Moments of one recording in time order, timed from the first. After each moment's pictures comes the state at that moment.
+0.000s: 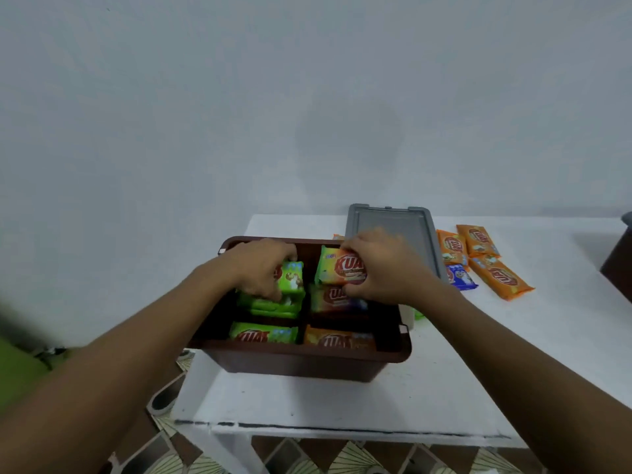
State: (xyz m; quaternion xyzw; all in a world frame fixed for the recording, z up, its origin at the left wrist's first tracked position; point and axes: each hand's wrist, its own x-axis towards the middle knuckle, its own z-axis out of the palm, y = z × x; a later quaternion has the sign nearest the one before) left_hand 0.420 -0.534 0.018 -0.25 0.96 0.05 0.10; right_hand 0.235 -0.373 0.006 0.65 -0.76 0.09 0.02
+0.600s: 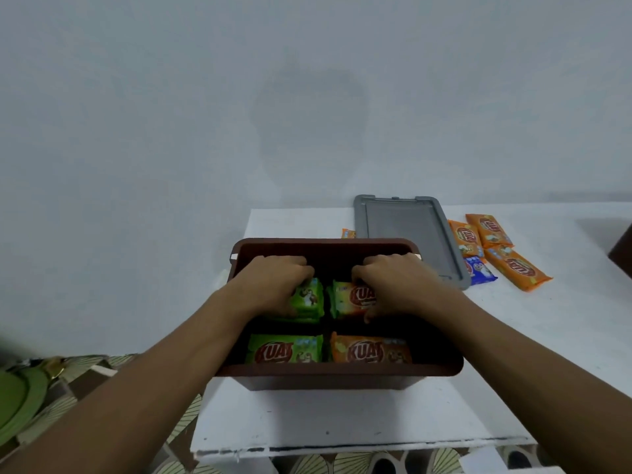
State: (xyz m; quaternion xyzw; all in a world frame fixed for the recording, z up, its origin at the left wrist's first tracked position) left_hand 0.425 -0.553 -0.022 -0.14 0.99 -0.02 0.08; right_hand 0.251 -0.404 -0.020 0.66 -0.75 -0.10 0.01
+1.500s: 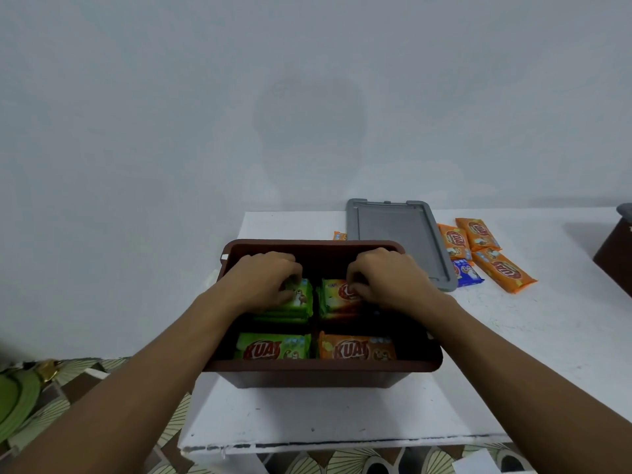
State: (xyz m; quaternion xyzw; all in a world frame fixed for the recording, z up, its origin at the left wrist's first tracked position) left_hand 0.426 -0.552 -0.019 -0.17 0.99 0.02 0.02; right_hand 0.244 -0.398 -0.019 0.64 -0.77 0.06 0.01
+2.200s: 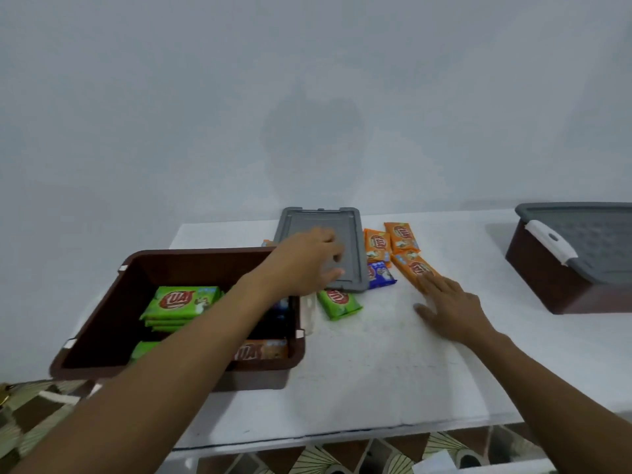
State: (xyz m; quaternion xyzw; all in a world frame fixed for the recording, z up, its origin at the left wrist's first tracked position) left_hand 0.260 -0.420 0.014 -0.09 0.99 0.05 -0.09; right_hand 0.037 -0.201 -0.103 0.41 -0.91 0.00 -0.05
